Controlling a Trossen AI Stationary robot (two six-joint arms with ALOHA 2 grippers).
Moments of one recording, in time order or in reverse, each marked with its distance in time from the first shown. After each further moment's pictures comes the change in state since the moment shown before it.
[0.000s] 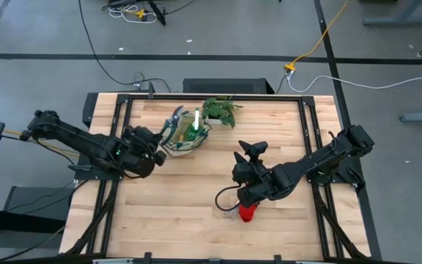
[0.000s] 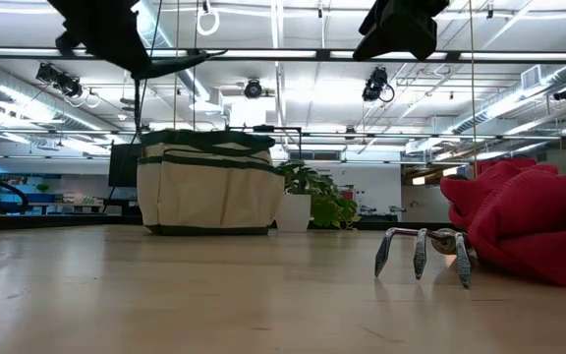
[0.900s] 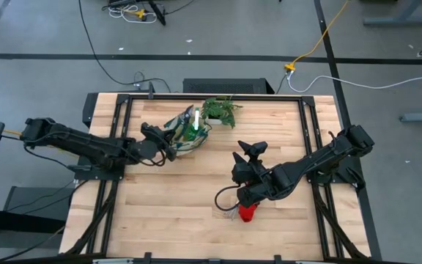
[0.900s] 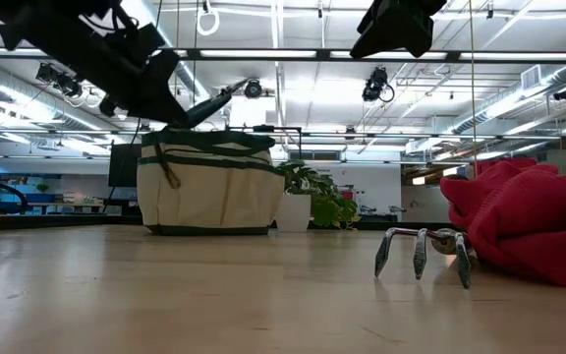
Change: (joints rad) left arm 0.255 -0.041 -0.451 0.975 0.119 0.590; right arm -0.001 0.000 0.000 0.032 -0.002 0.002
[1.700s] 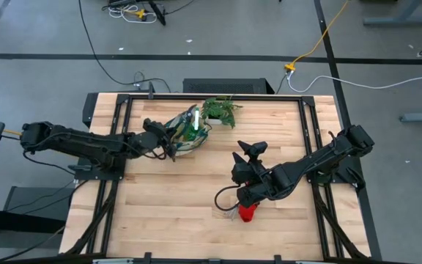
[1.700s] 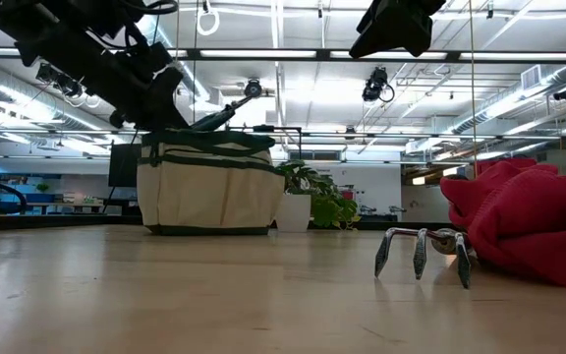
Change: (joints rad) left arm 0.145 0.001 -0.040 0.066 0.184 0.112; right arm 0.000 0.000 0.000 0.008 0.000 -0.001
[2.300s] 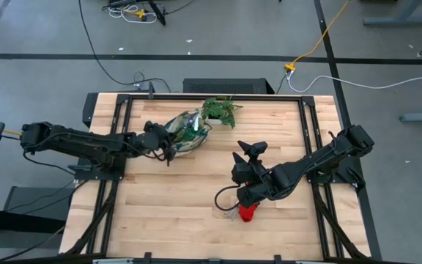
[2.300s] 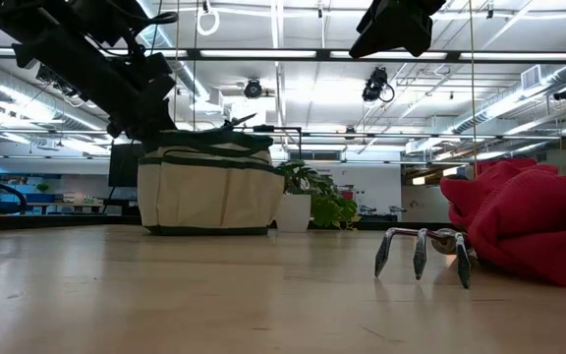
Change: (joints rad) left arm 0.010 0.000 0.001 -0.100 0.119 -0.056; right arm 0.000 0.000 0.000 0.000 0.000 -0.001
